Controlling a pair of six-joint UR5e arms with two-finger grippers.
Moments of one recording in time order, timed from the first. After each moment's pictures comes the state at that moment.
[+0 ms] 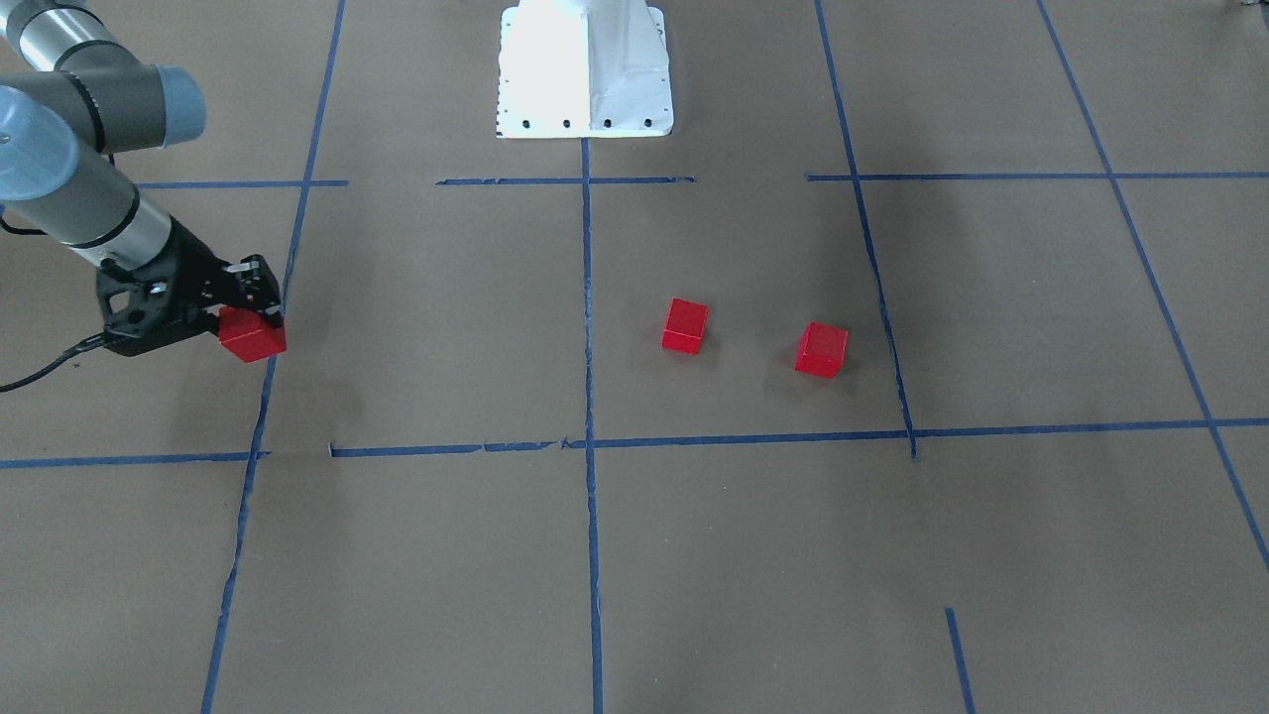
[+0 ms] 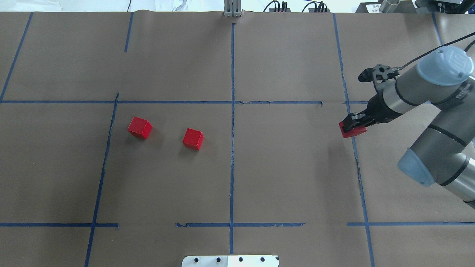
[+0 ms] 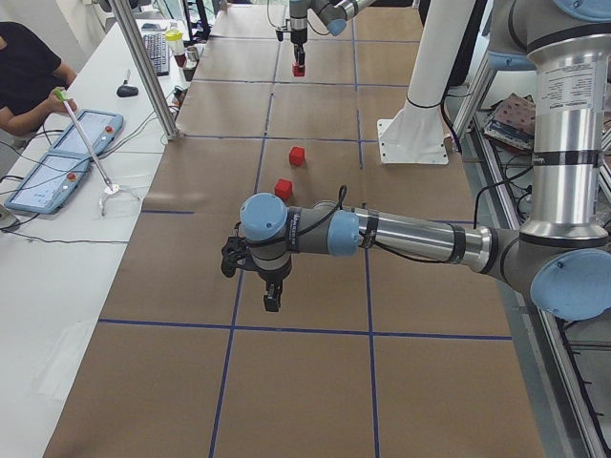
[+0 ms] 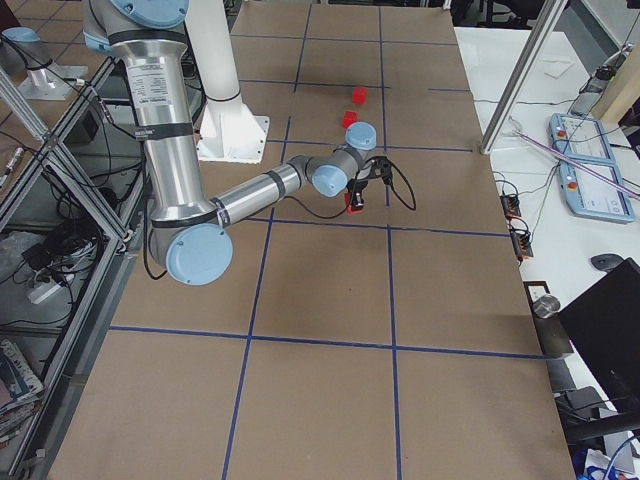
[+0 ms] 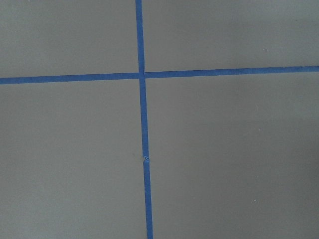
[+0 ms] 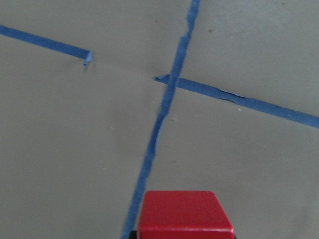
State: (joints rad) left arm -1.54 -1.49 -1.80 -1.46 -2.41 0.00; right arm 0.81 -1.36 1.80 -1.26 2.19 0.80
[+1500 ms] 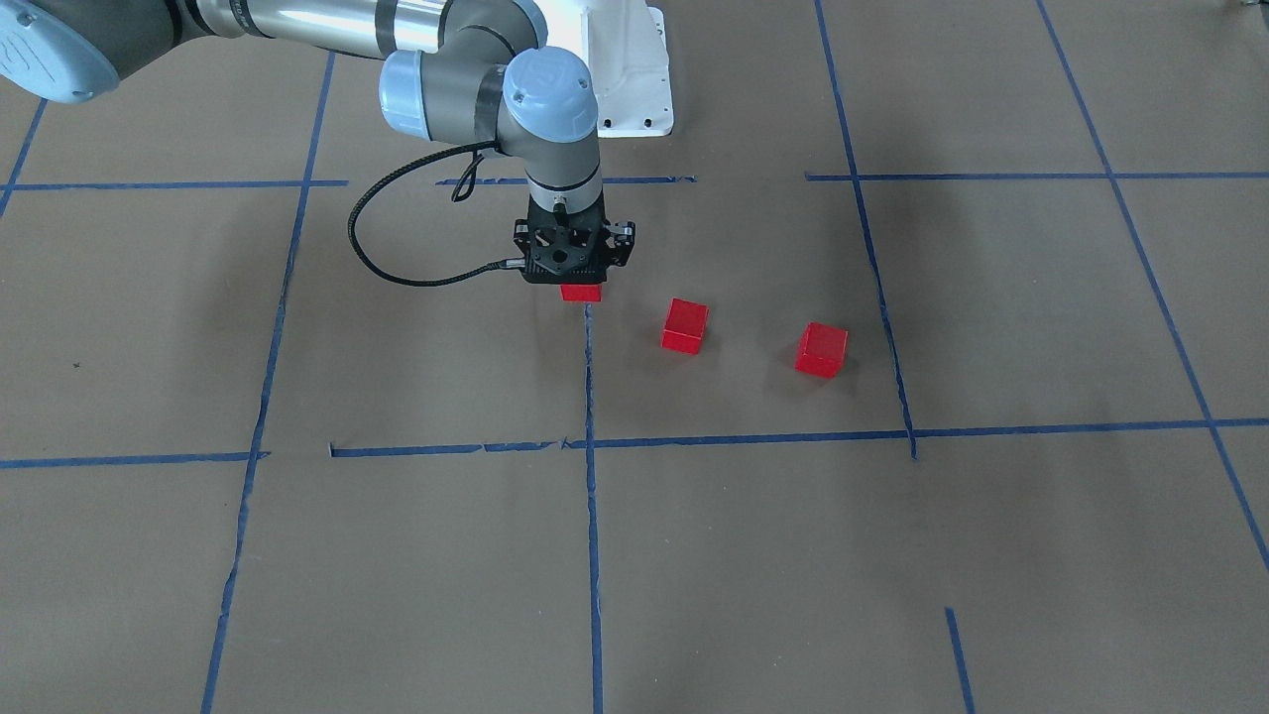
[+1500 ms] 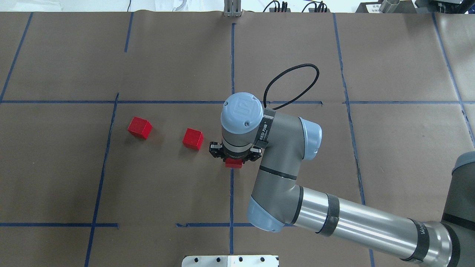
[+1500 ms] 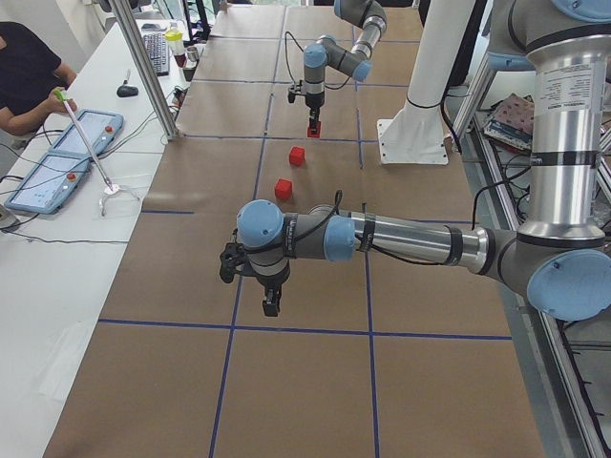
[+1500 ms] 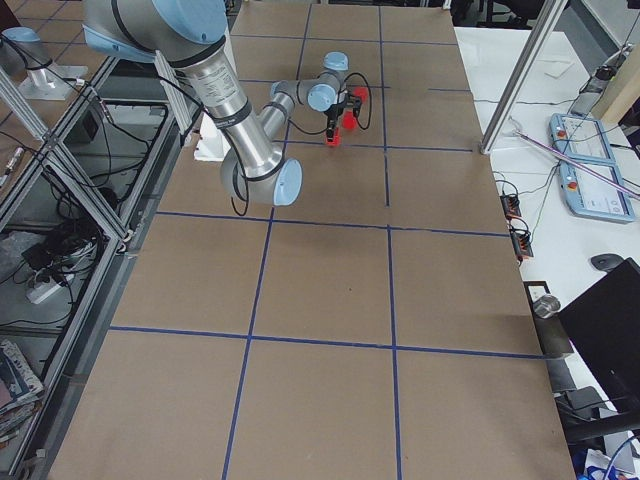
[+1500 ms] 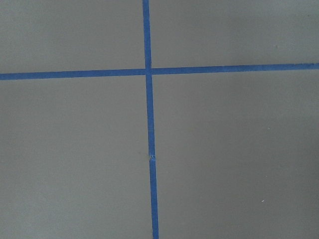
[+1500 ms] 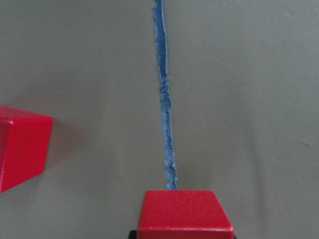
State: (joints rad) left arm -1.54 -1.50 -1.76 -1.47 -2.41 0.01; right arm 0.43 -0.78 1.53 -1.55 1.90 1.36
